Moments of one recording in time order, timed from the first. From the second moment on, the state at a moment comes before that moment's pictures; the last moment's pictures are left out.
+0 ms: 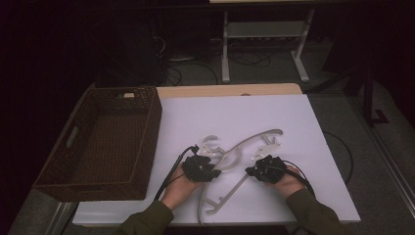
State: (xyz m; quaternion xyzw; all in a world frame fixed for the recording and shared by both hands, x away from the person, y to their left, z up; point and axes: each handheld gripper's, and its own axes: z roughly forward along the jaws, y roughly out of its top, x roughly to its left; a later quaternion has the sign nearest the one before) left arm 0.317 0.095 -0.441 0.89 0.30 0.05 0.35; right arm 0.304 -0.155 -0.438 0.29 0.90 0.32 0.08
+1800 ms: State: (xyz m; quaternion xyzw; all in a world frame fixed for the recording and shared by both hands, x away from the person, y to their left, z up) left arm 0.326 0.111 -0.415 0.86 0.35 0.07 0.36; right arm 0.298 -0.171 -0.411 0.32 0.85 0.42 0.09
